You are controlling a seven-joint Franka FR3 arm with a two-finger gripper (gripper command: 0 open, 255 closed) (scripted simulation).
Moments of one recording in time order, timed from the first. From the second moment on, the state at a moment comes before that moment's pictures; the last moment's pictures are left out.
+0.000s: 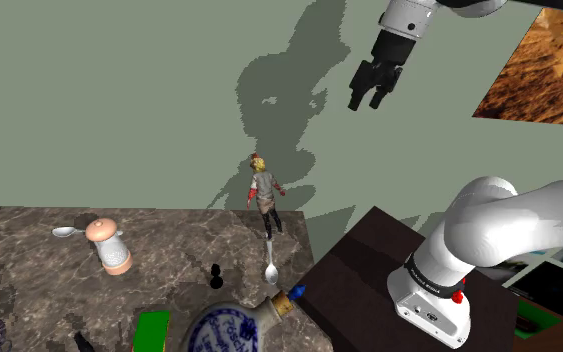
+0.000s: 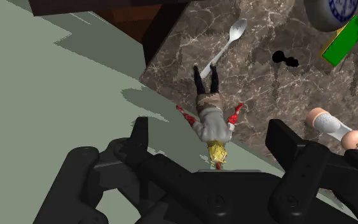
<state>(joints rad) 0.02 -0.79 -0.05 -2.33 0.09 1.63 0.10</state>
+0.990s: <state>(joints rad) 0.10 -0.69 0.21 -2.57 0.19 2.01 0.30</state>
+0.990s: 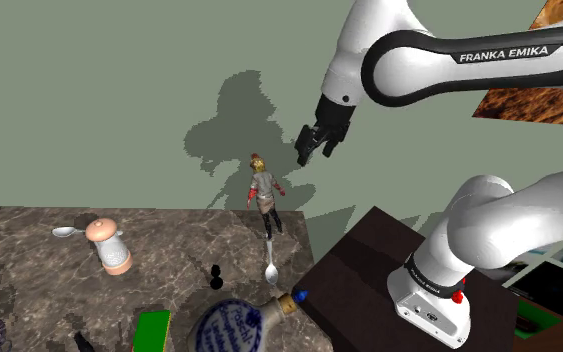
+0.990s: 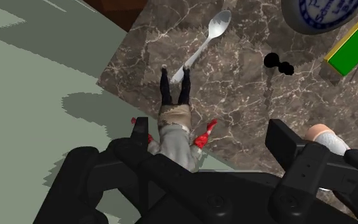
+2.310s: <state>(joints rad) 0.04 0.01 0.65 -2.46 -0.22 2.57 0.92</state>
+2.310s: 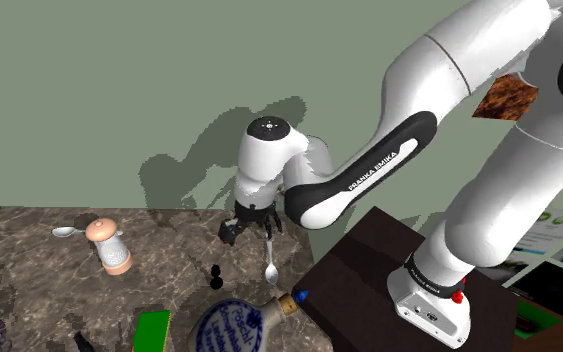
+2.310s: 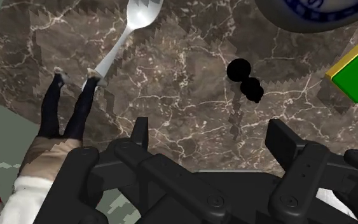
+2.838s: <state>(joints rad) 0.23 0.40 0.53 -2.23 -0.68 2.57 1.32</state>
